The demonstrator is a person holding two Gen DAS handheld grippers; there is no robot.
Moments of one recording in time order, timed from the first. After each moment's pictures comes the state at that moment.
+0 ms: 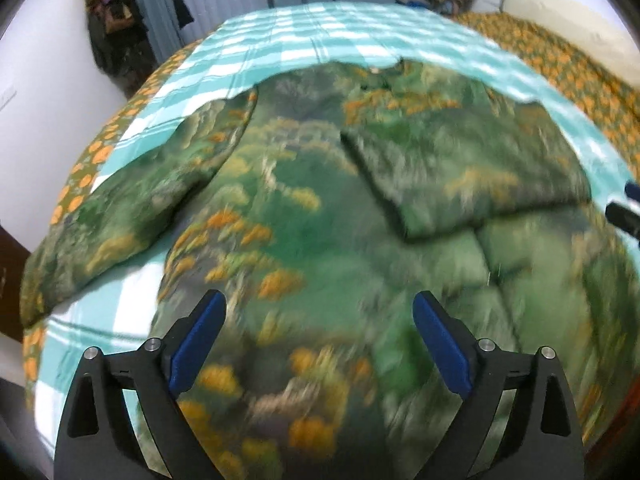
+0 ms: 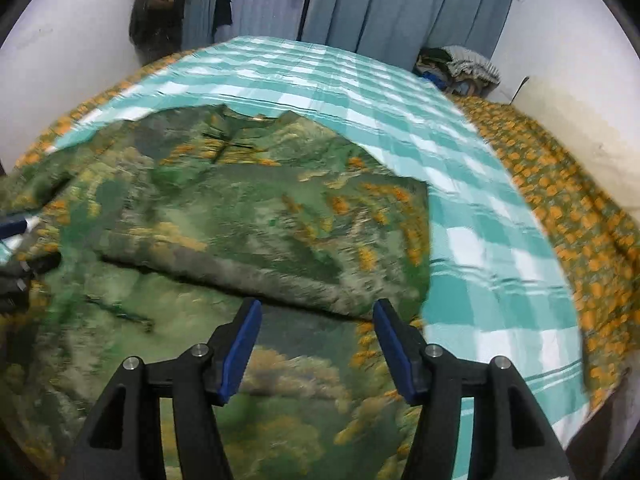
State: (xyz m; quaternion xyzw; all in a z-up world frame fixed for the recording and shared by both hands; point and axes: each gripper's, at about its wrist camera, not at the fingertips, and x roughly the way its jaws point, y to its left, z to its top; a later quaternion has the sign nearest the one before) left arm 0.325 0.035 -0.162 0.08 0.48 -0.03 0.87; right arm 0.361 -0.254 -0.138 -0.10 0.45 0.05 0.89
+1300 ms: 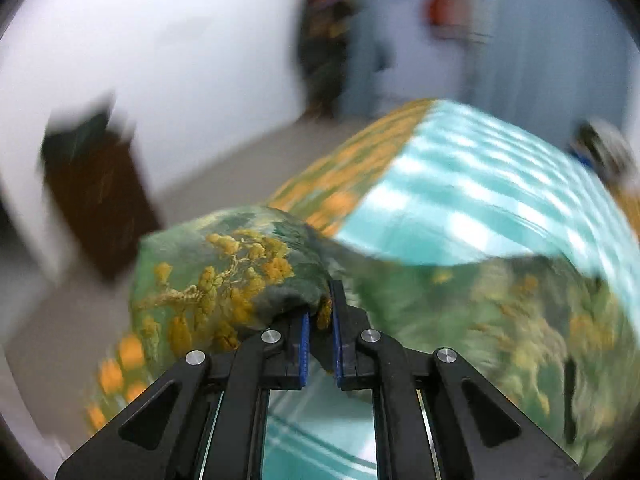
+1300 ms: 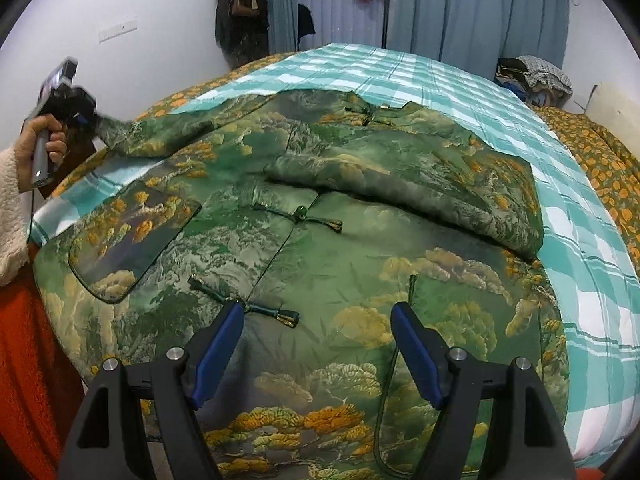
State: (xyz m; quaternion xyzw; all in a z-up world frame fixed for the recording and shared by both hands) left arm 0.370 0.244 -0.068 -0.04 0.32 0.22 0.92; right arm 0.263 -0.195 -0.163 -0.08 0.43 0.18 0.88
